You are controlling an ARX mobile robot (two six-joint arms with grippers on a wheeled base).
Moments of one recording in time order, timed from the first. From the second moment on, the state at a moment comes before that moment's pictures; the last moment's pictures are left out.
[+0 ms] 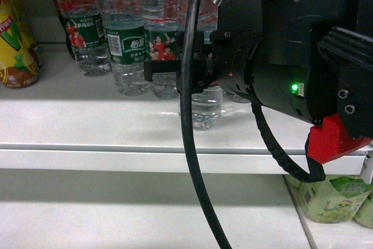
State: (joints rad) left arm 0.00 0.01 0.01 0.00 0.00 0.00; right arm 0.55 1.86 0.93 0.66 0.13 0.18
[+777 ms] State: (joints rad) left arm 0.00 0.01 0.01 0.00 0.00 0.00; right arm 0.48 1.61 0.66 0.66 0.11 0.18
